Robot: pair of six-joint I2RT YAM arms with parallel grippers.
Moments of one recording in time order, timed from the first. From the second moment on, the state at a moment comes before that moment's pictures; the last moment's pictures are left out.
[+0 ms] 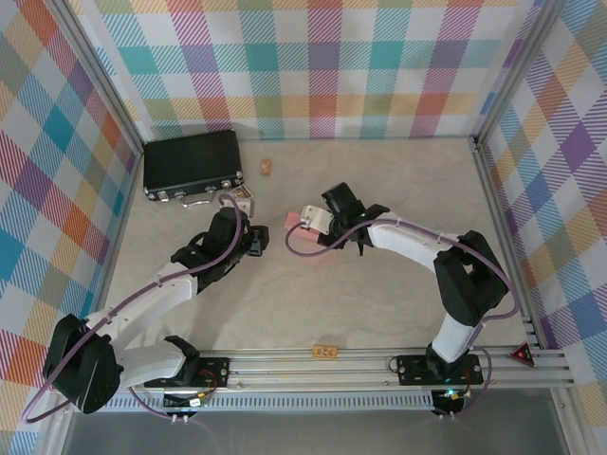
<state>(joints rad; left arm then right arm) -0.56 1.14 0.76 -0.28 -0.19 -0.39 0.67 1.72 1.16 -0.39 0.02 -0.69</state>
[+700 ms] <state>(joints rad) -0.56 1.08 0.71 -0.32 -0.32 -0.40 0.71 1.71 0.79 0.24 0.29 -0.98</state>
